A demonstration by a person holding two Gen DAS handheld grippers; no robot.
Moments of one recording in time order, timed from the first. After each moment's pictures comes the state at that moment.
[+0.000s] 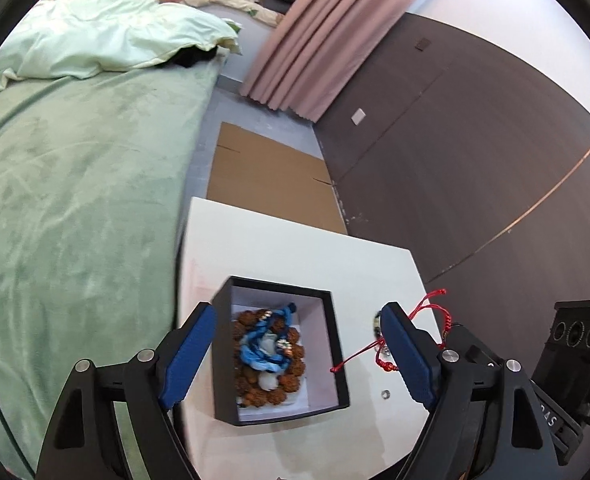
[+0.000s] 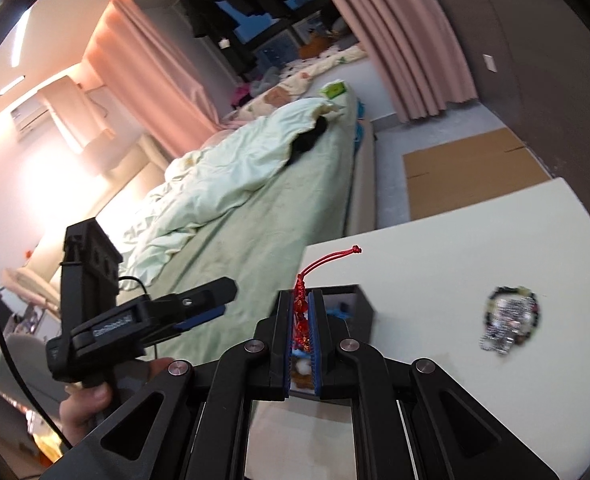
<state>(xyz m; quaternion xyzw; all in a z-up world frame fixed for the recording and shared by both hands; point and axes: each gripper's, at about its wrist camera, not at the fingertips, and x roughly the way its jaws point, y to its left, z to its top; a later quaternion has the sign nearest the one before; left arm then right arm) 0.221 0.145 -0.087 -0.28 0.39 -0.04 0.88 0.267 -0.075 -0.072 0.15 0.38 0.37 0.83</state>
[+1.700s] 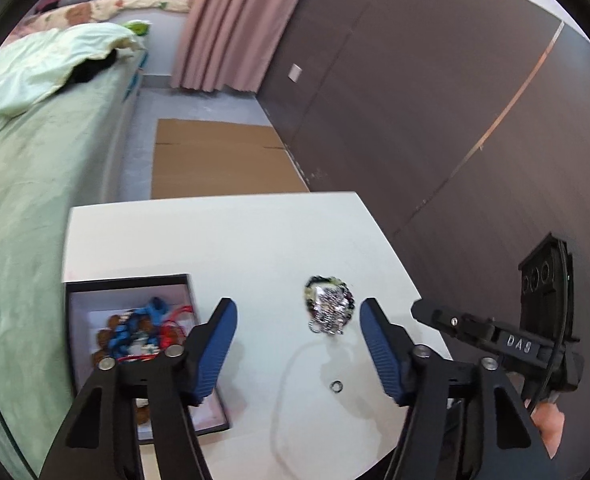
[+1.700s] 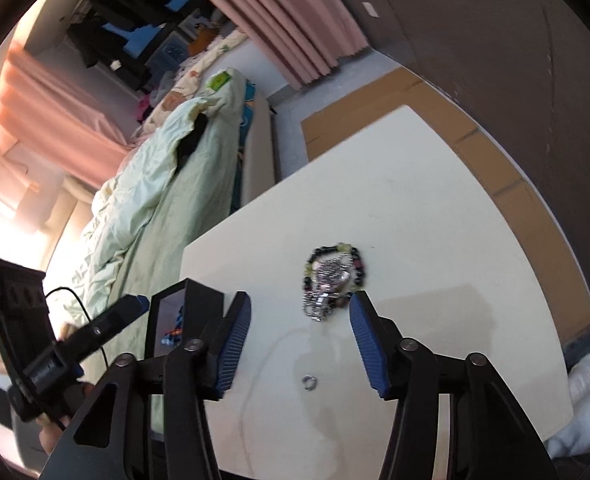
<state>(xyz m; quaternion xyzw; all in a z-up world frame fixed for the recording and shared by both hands) 0.268 0.012 -0.089 -0.16 0.42 -0.13 0.88 0.312 -0.216 -0.134 0.22 0.49 0.23 0.81</state>
